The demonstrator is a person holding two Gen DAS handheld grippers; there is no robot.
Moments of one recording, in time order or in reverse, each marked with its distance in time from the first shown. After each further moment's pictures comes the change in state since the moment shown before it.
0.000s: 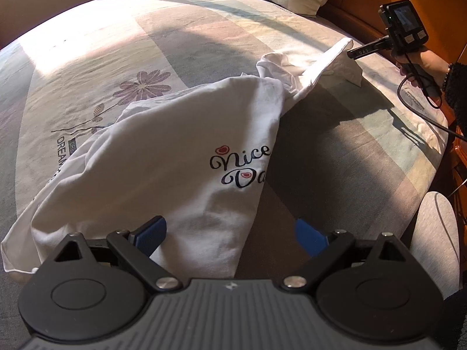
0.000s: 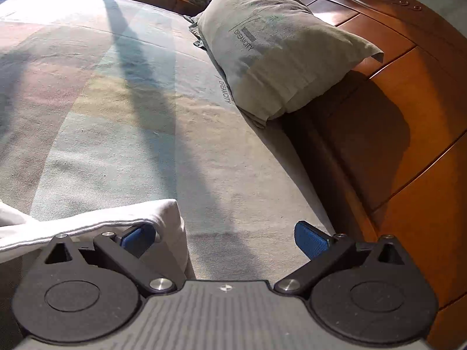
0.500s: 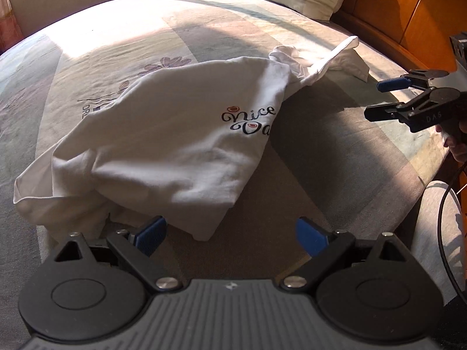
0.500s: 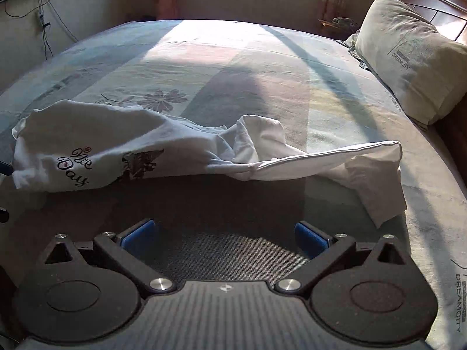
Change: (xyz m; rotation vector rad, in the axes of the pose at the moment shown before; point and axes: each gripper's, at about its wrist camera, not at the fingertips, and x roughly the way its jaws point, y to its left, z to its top) left arm -0.024 0.000 -0.064 -0.068 -0.041 0.078; right arm -0.179 0.109 -0.091 -0.088 -0.143 0.683
